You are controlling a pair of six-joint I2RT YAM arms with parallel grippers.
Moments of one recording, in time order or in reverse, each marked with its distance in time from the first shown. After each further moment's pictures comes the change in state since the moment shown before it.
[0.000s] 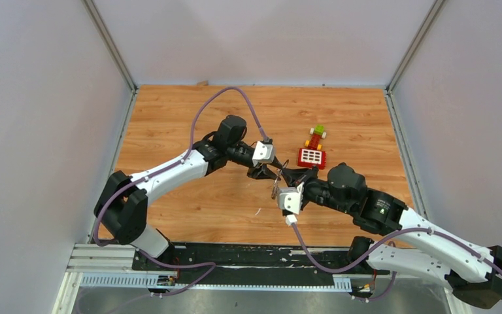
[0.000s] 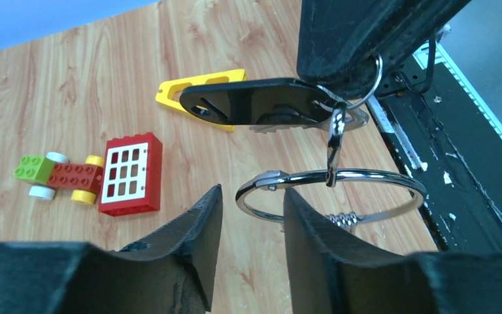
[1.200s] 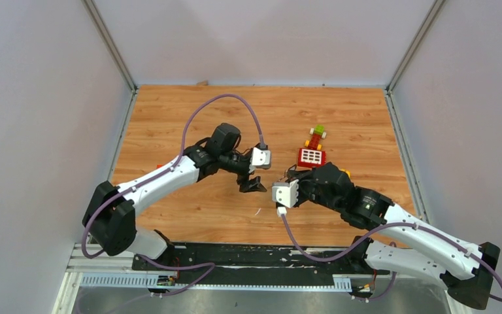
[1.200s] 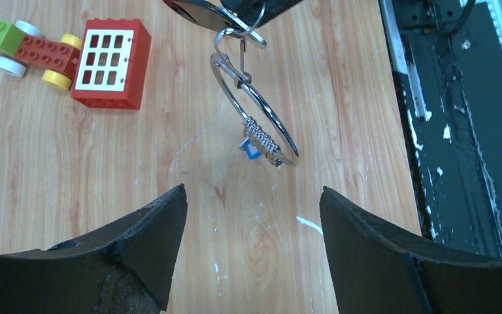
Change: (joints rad) left arm 0.003 -0.104 -0.059 -0.236 -0.241 0.002; right arm -0.062 0.062 -0.071 -0.037 0.092 0.018
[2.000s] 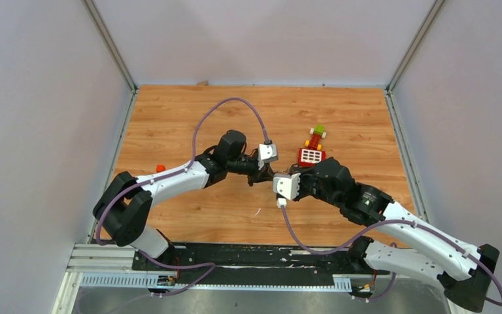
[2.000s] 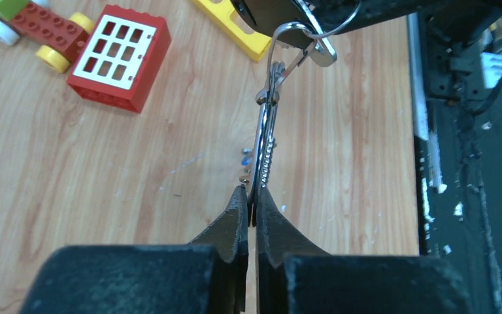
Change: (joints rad) left arm -0.036 0.100 -0.132 0.458 -0.066 -0.397; right arm -0.058 0.017 0.022 -0.001 -0.013 0.047
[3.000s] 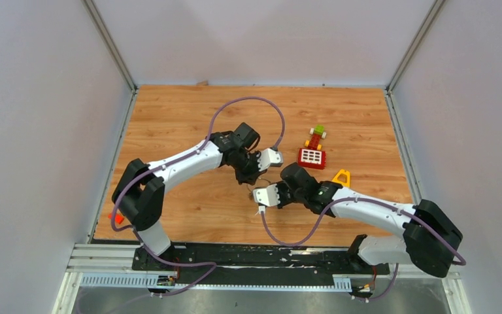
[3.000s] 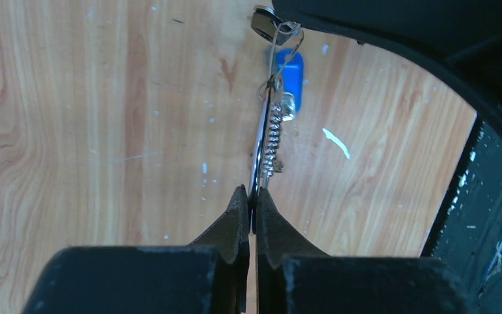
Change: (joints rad) left arm -0.004 0.143 0.327 -0.821 -0.304 0.322; right arm -0.020 0.399 -0.148 0.208 -0.082 -0.060
